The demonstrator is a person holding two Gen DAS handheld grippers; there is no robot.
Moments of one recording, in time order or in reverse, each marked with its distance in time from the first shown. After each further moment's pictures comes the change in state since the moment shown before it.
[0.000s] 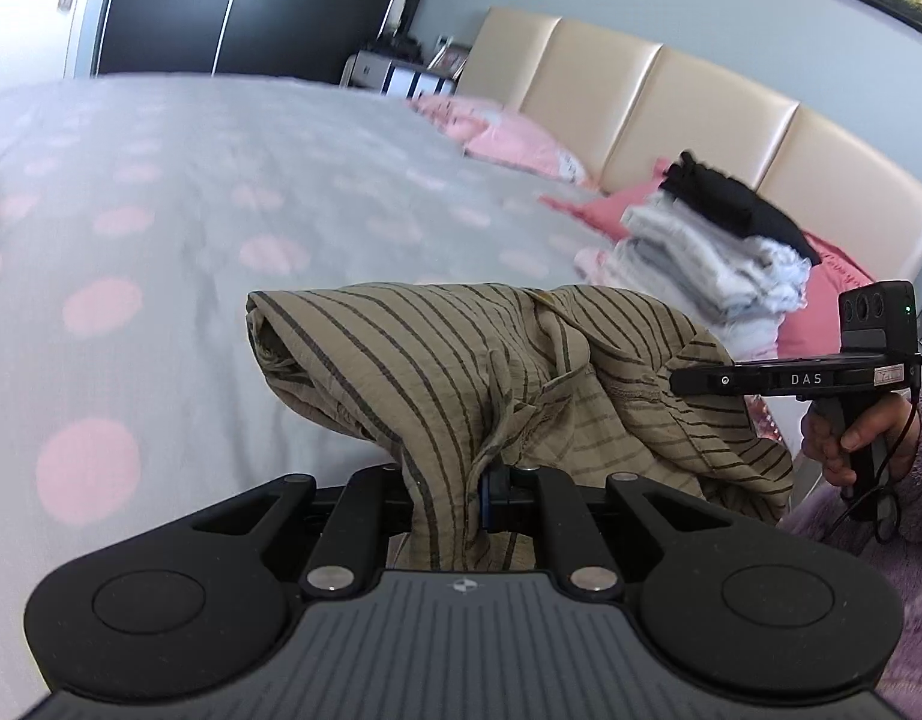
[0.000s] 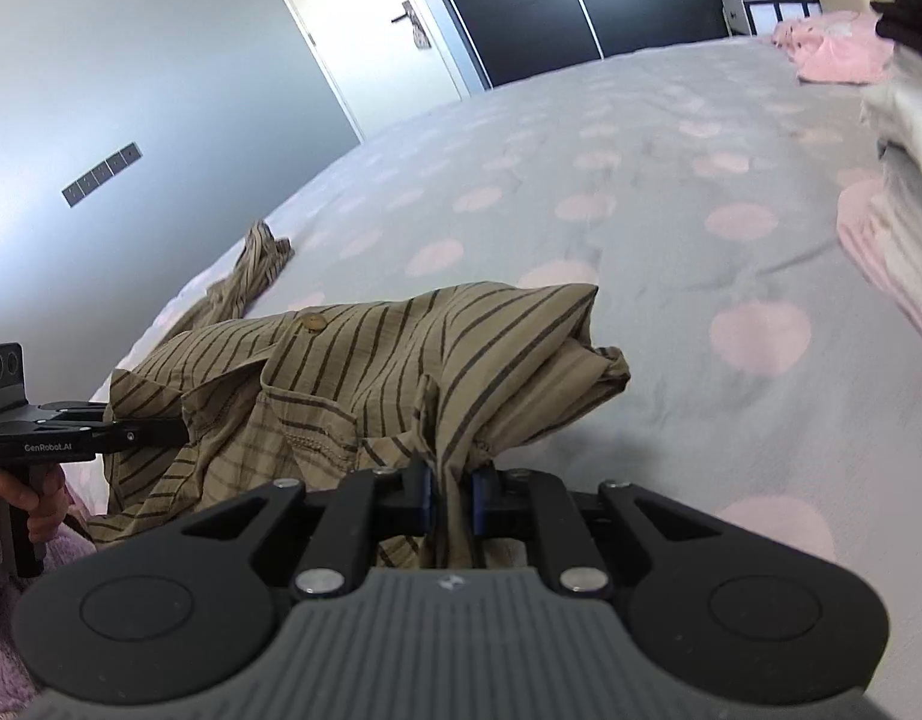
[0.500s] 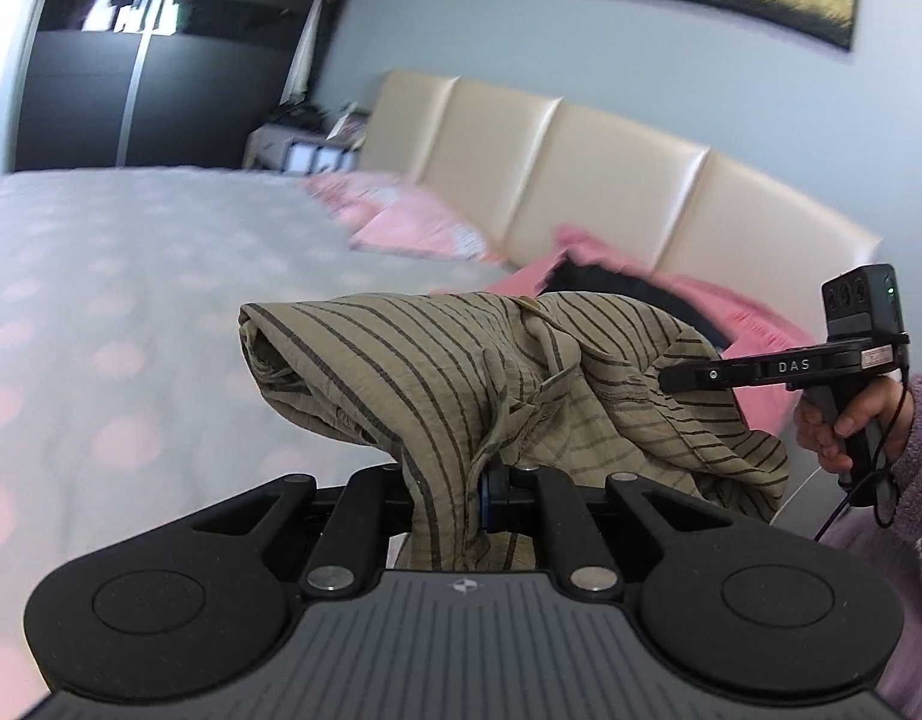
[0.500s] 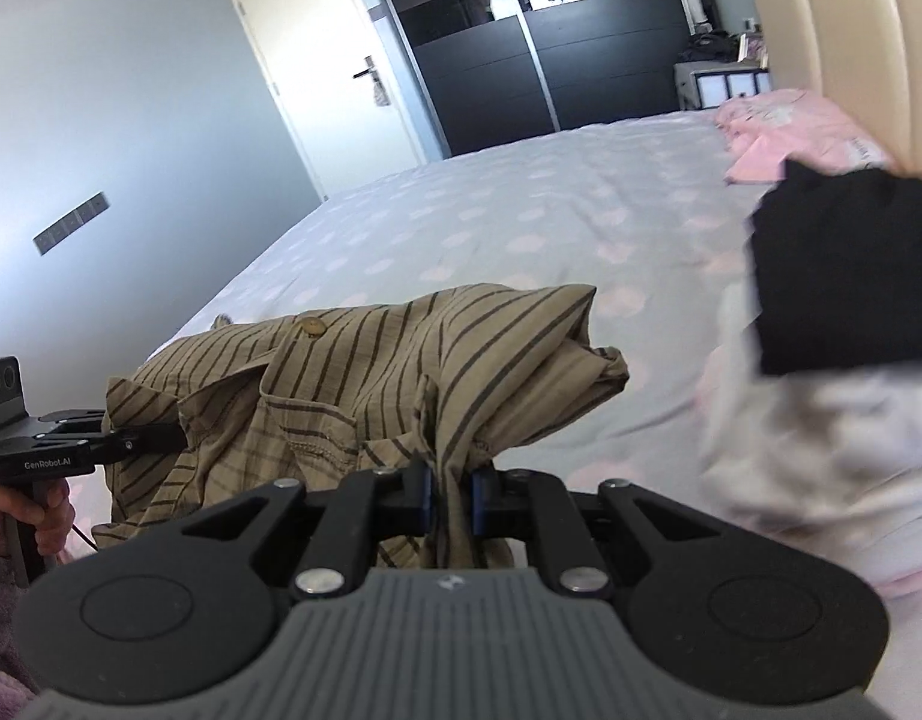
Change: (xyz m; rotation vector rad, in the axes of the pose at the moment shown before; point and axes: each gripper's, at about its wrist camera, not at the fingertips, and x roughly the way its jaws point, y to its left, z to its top) left arm 0.034 -0.107 0.127 0.089 -0.109 -0.167; right arm -0.124 -0.034 0.118 -0.015 -0.075 -0.114
